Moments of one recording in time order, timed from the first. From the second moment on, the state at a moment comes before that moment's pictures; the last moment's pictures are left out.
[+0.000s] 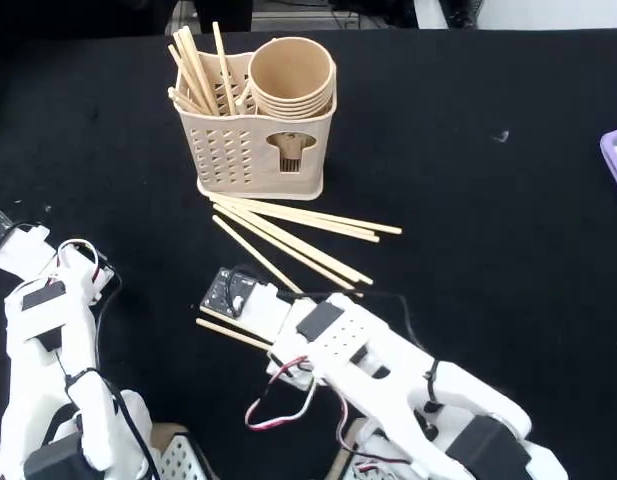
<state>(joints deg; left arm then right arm) -31.3 -32.5 66.3 27.5 26.3 -43.4 -25.0 66.7 50.1 20.4</state>
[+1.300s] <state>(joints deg) -30.2 -32.5 66.3 27.5 26.3 -35.3 -67.1 42.2 39.3 13.1</state>
